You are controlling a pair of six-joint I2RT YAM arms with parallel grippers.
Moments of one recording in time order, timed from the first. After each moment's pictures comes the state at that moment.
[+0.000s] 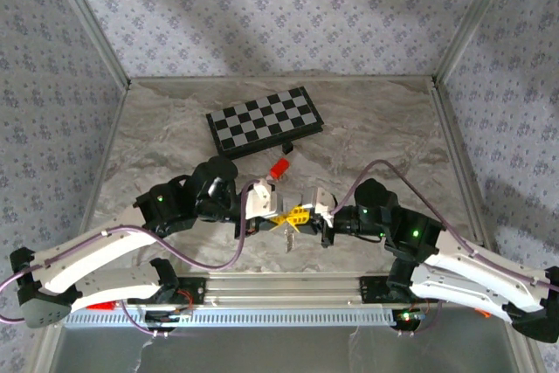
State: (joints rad) left arm -1.06 0.99 1.02 -0.60 0.43 0.31; right arm 1.06 0.73 0.72 -0.25 -0.32 -0.15
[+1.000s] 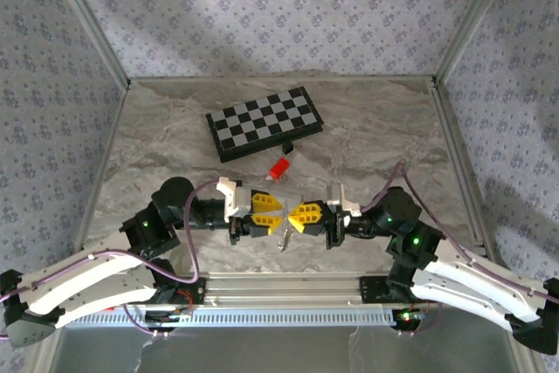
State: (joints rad) left arm -1.06 0.74 0.72 0.03 0.51 -0.01; right arm 1.00 0.64 0.55 0.23 -0.52 0.08
